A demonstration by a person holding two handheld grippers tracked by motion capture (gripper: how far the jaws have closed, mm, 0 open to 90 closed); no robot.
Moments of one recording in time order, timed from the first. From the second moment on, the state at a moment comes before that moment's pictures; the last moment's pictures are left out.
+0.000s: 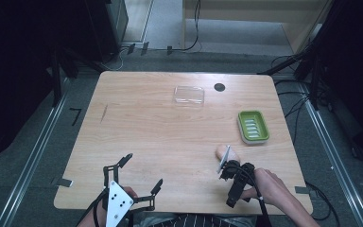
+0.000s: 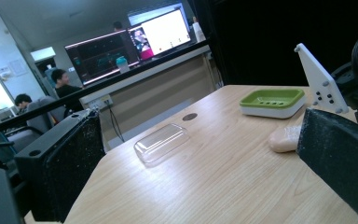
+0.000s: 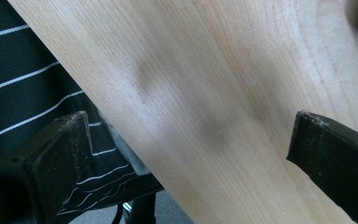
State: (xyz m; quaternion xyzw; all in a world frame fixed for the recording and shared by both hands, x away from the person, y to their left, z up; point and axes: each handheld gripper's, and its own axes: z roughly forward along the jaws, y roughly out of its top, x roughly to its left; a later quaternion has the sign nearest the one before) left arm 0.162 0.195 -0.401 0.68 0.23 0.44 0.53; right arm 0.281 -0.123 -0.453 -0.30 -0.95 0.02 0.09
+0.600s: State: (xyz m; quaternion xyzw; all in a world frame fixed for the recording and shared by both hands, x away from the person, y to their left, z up) left arm 0.161 0.195 -0.401 0.68 0.23 0.44 0.53; right arm 0.290 -0.128 -0.443 -0.31 -0.95 0.01 0.08
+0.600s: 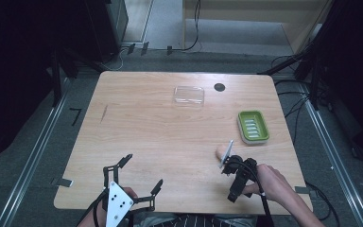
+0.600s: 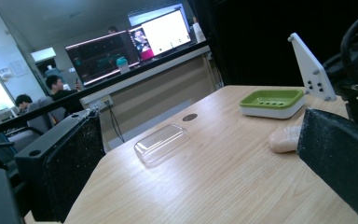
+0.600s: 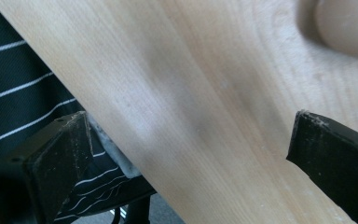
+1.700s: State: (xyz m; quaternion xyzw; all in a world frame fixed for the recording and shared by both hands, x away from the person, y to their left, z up) left arm 0.162 0.194 -0.401 0.69 0.23 0.44 0.53; right arm 0.326 -0.119 -0.427 -0.33 -0.94 0.00 0.06
